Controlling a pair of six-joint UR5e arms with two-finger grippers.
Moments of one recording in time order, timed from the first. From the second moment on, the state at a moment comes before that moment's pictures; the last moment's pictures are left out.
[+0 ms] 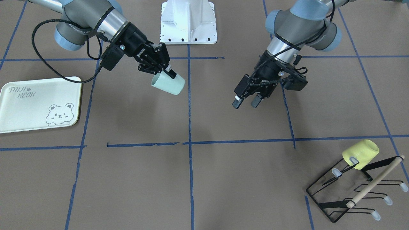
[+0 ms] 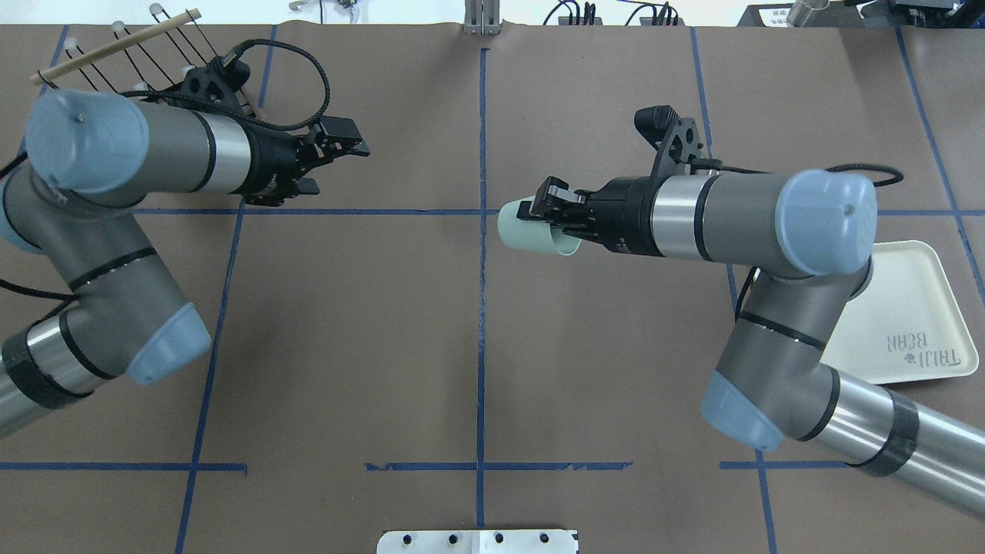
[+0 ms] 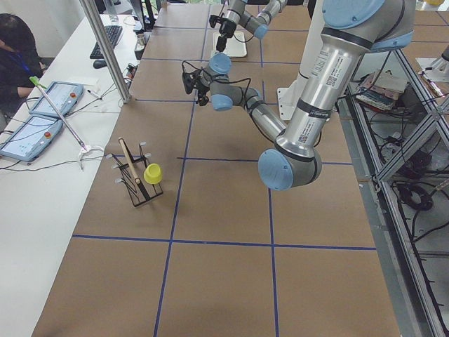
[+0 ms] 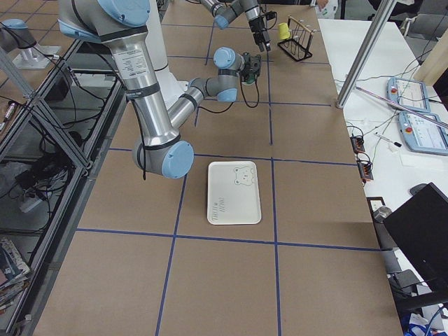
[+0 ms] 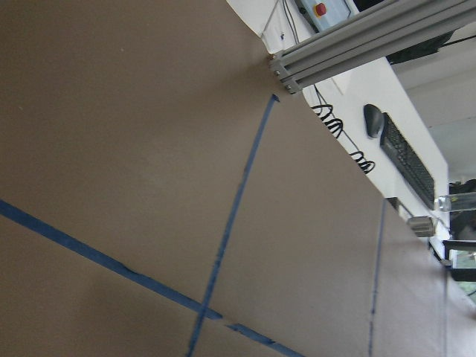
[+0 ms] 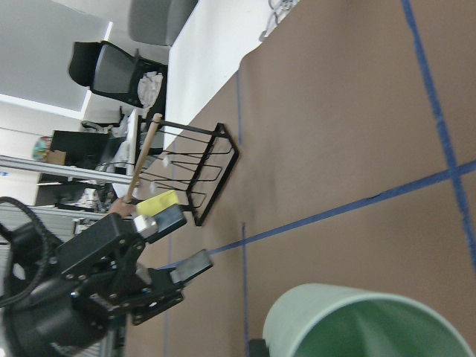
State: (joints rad) left arm -0.79 -2.00 -1.79 -2.14 -1.88 -1.59; right arm 0.64 -1.16 1.87 -0.80 1.84 1.56
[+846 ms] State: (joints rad) left arm -1.17 -1.79 -2.03 -1.32 -2.10 -0.36; right arm 1.06 -1.43 2.06 -1.58 2.16 0.49
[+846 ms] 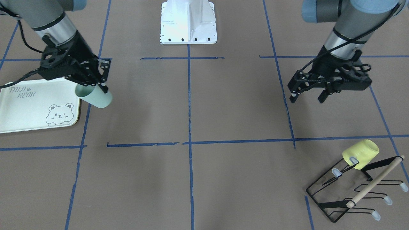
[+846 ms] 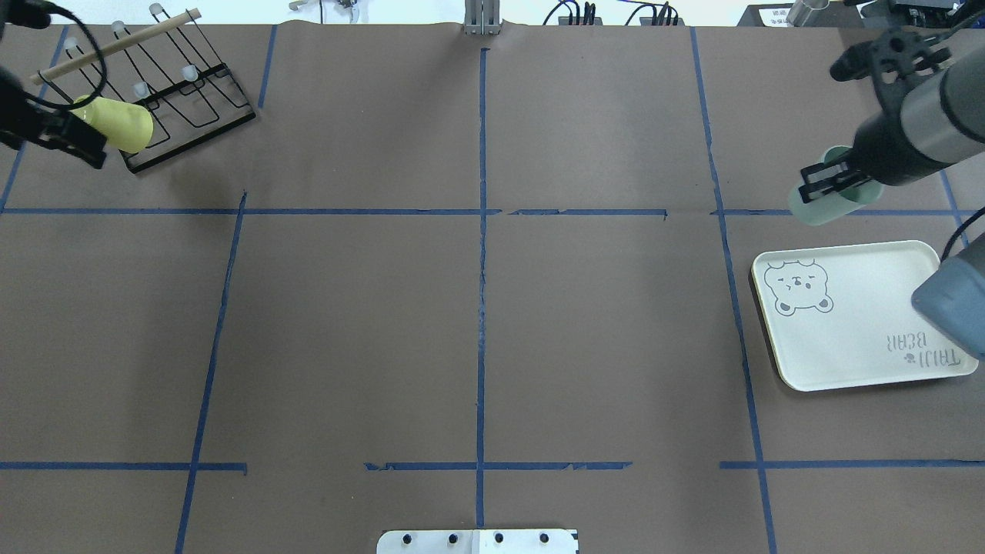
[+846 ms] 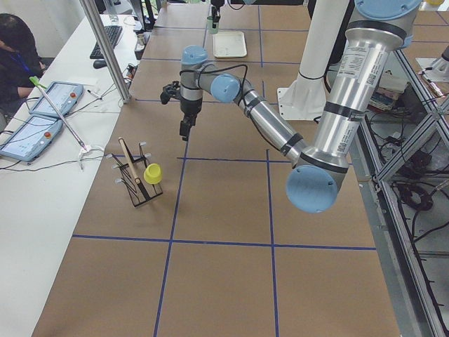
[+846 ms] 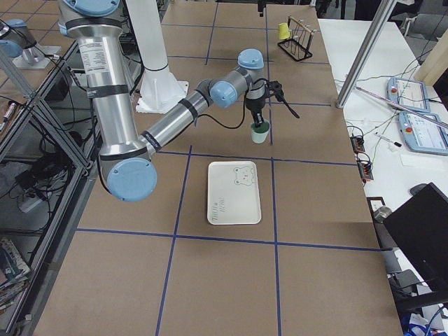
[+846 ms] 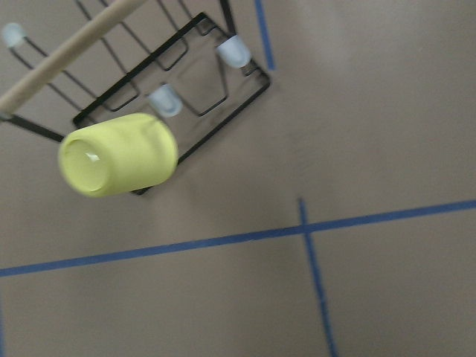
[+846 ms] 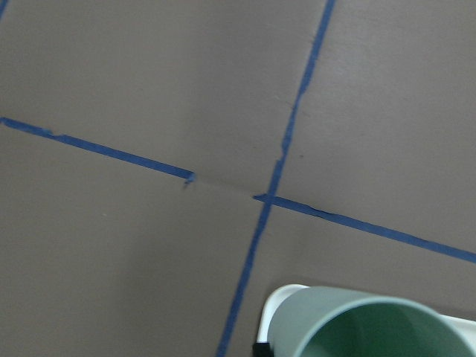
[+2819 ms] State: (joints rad) left arm -1.59 -1.23 -1.93 -1.54 -2.39 0.08; right arm 0.86 -1.73 1.88 -1.07 1.94 0.85
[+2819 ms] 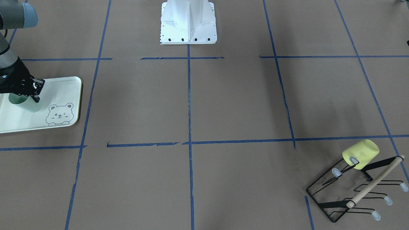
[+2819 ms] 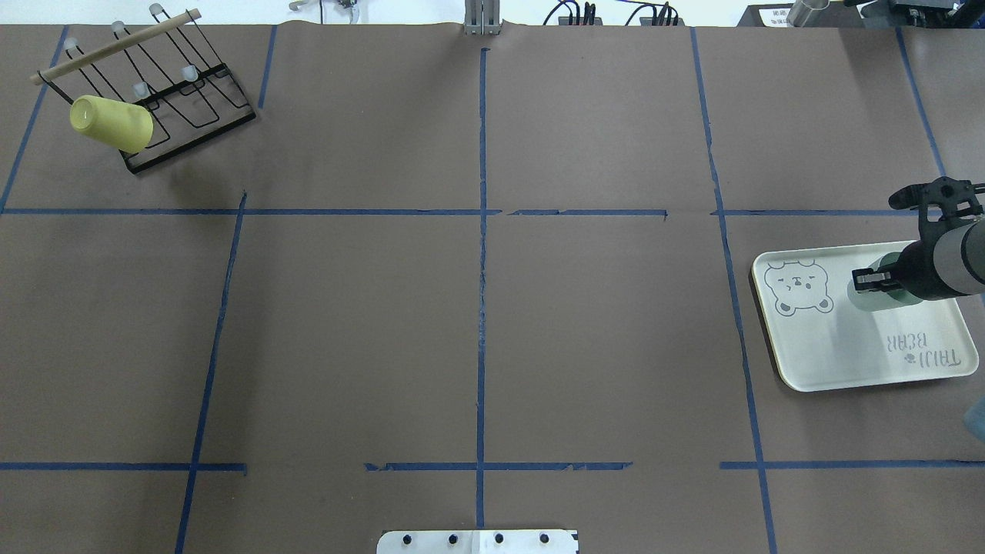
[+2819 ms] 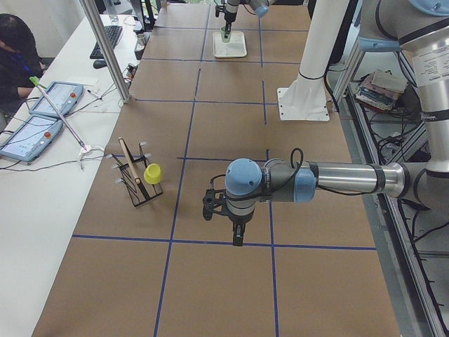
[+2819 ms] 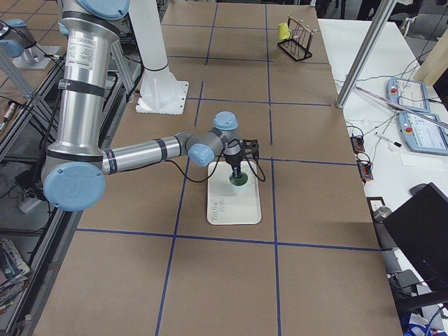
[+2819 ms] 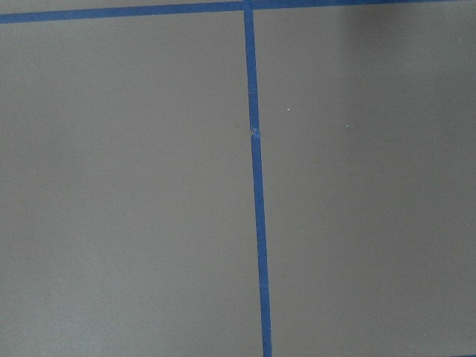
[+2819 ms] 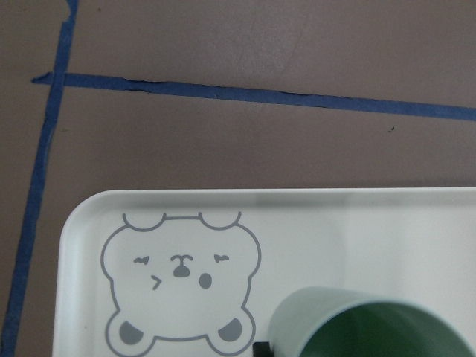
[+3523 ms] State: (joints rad) left arm -1.59 -1.24 -1.92 -1.54 -2.39 0.08; right arm 0.89 -1.72 1.89 -1.10 2.04 0.83
